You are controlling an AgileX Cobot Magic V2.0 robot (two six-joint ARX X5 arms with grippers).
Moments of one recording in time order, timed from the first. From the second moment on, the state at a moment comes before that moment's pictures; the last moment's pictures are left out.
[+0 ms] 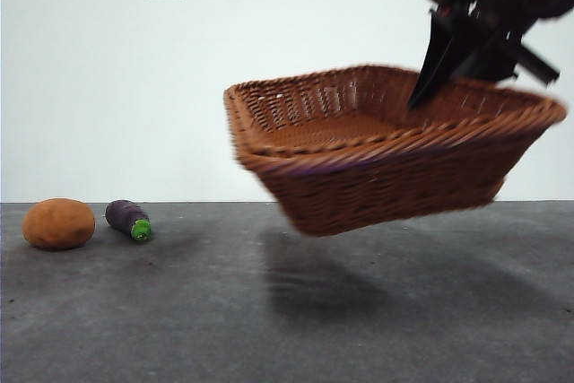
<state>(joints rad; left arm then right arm) -0.38 0.88 1.15 -0.80 0.21 -0.24 0.32 1.39 1.04 -0.45 -0.35 0.23</state>
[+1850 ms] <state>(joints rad) -0.78 1.57 1.15 -0.41 0.21 -0.50 0.48 1.41 0.94 -0.23 -0.28 0.43</state>
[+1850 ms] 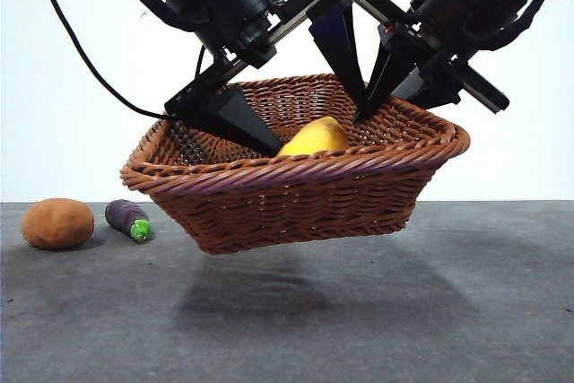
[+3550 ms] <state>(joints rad) -0.04 1.95 1.52 -0.84 0.03 -0.52 0.35 1.41 0.94 -0.26 -0.39 0.20</state>
